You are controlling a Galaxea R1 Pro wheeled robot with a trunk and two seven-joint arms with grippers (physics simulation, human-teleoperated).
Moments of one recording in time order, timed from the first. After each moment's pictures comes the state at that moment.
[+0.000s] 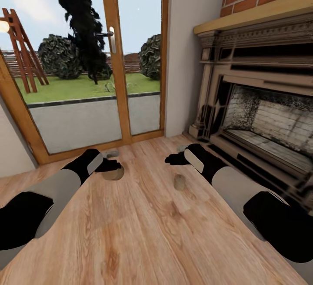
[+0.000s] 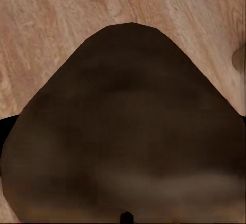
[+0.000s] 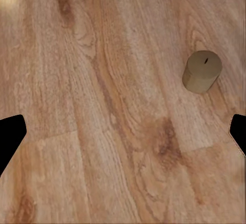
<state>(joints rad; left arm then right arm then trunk) -1.21 0.07 -0.39 -0.26 0.56 0.68 0.07 -1.22 0.06 0.66 -0.42 -0.80 0.67 -0.12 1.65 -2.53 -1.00</state>
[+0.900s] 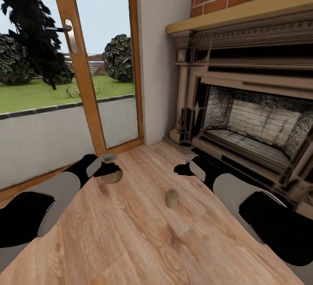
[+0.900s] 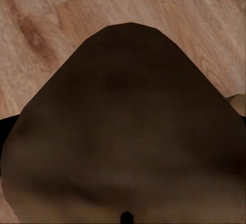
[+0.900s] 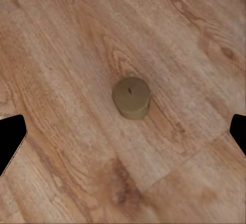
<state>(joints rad) -1.21 0.07 -0.31 -0.16 0.56 0.57 0.07 -1.20 0.07 0.67 -0.19 -0.79 0.51 -0.12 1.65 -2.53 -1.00</state>
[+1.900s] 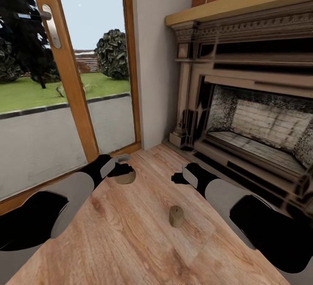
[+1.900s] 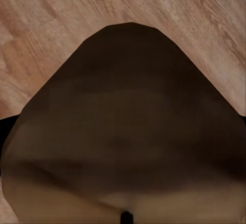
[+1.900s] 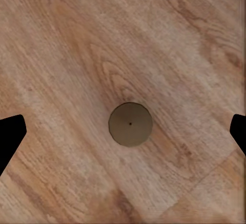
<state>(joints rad) -1.21 -0.04 -0.31 -0.15 0.55 0.58 0.08 -1.18 0.14 0.66 -0.12 -0.80 0.51 -0.22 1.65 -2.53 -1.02</state>
